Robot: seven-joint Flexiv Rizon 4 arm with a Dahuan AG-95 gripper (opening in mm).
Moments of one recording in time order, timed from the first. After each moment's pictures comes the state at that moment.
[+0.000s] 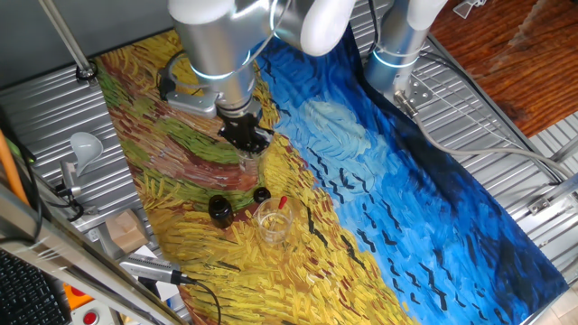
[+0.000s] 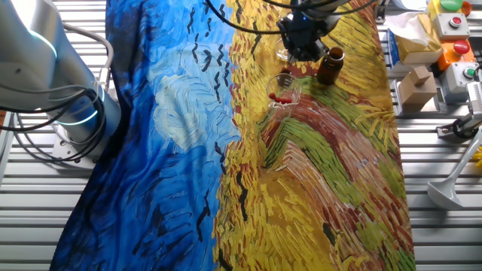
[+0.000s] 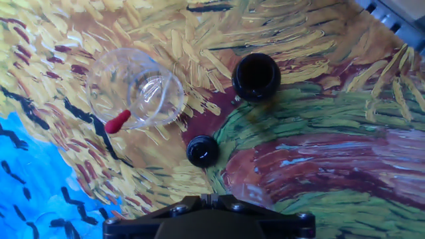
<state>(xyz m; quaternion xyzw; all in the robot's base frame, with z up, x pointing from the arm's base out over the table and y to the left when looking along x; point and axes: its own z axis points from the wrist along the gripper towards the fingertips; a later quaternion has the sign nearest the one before) 0.478 0.109 0.153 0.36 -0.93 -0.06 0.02</state>
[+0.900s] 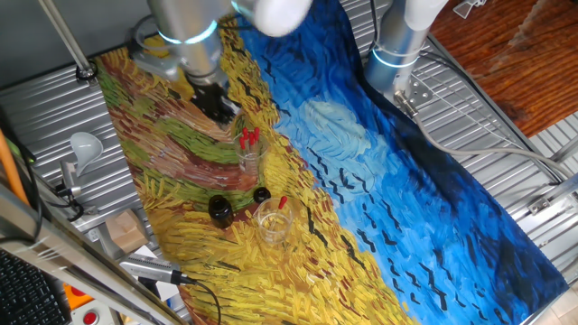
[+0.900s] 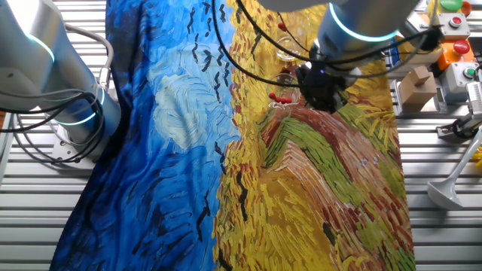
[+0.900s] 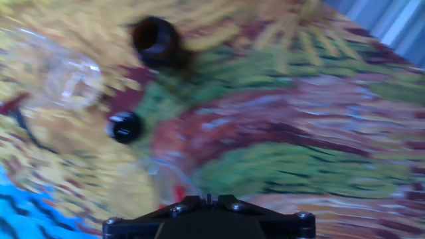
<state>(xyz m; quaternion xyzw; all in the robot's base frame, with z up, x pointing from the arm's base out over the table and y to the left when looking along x) 0.509 -0.003 0.147 0.32 -0.95 -0.05 0.02</state>
